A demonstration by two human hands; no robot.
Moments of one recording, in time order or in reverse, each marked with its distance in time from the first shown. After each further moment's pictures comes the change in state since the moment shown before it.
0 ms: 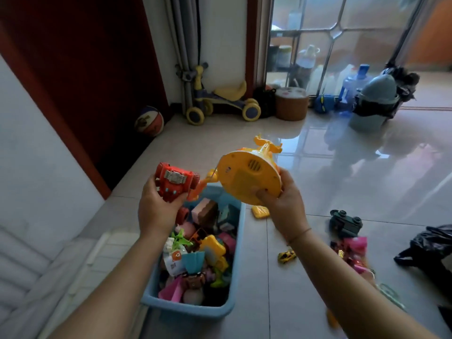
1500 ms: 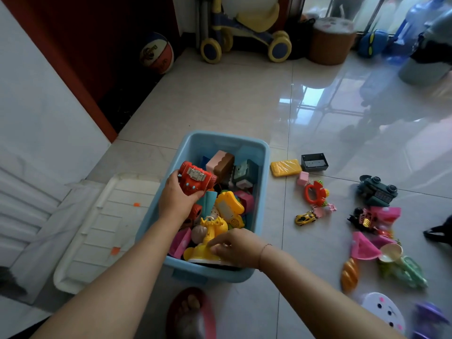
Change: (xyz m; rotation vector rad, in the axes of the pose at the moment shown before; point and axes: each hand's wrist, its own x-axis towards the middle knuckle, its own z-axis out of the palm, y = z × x) left_hand -0.028 -0.115 0.053 0.208 -0.286 -0.275; right_hand -0.080 0.125 0.106 -0.695 -1.123 0.183
